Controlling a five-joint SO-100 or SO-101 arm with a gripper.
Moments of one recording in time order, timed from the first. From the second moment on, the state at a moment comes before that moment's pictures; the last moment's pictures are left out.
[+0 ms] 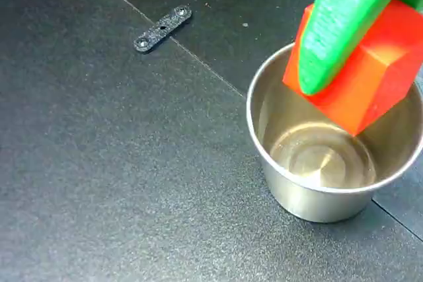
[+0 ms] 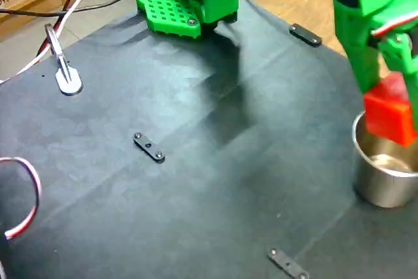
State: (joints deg) arm 6.7 70.6 54.3 79.1 -8.5
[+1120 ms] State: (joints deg) arm 6.7 70.6 54.3 79.6 -8.5
